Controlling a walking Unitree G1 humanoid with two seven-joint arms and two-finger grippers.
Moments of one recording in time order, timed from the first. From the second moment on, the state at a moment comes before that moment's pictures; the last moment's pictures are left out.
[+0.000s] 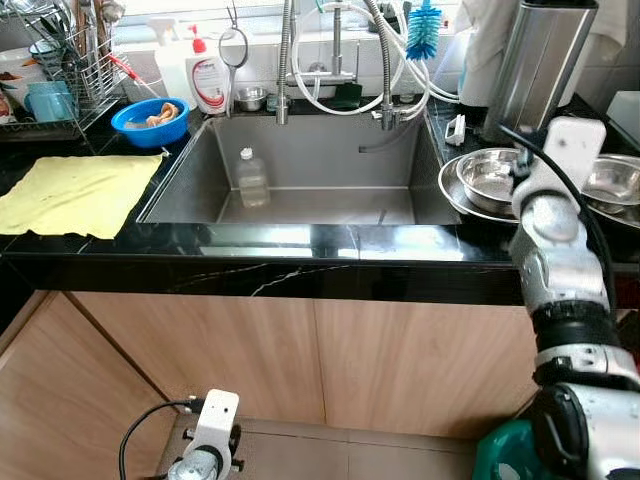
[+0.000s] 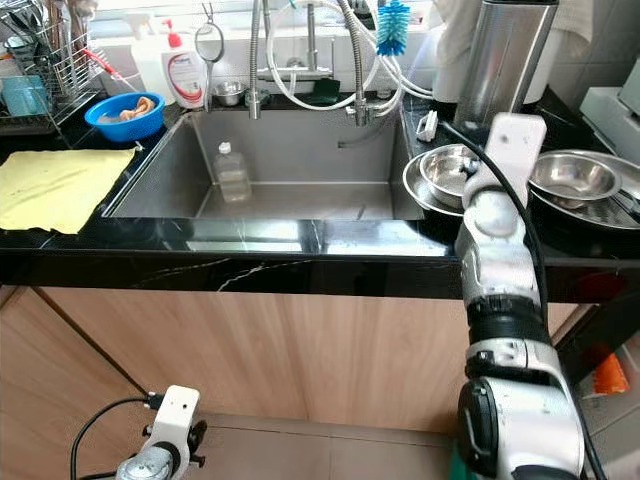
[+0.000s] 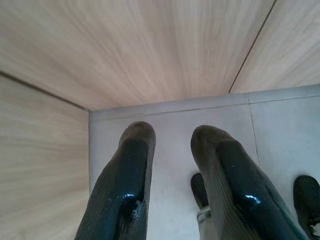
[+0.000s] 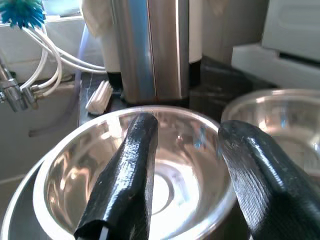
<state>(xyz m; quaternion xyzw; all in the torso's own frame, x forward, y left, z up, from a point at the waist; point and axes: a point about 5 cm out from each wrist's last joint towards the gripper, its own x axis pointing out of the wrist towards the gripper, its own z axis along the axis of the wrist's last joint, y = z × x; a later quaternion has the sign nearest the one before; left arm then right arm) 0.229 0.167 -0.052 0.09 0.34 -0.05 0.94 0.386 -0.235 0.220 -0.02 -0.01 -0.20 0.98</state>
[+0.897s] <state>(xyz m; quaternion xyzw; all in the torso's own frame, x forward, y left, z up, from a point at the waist) 0.202 0.229 -0.003 0.11 0.14 0.02 0.98 0.268 -0.171 0.131 -0.12 -0.09 0.00 0.99</state>
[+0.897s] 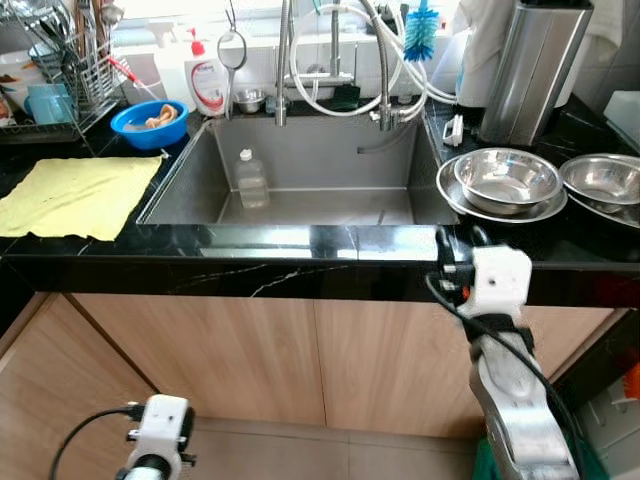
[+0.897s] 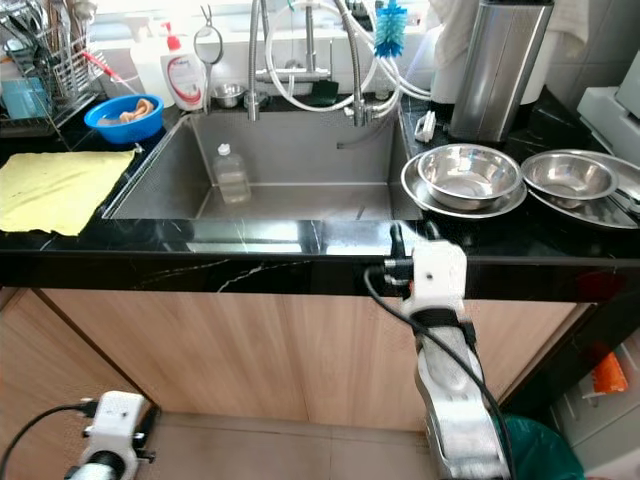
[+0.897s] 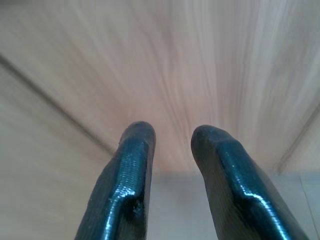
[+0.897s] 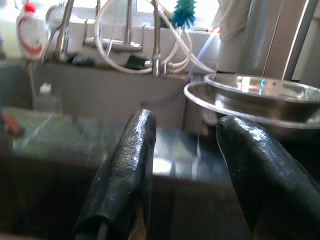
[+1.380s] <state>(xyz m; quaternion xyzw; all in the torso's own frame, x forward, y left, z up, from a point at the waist) 0.285 0.179 0.147 0.06 -0.18 0.04 0.98 0.263 -0.165 0.158 -0.11 -0.14 -0.02 0.98</state>
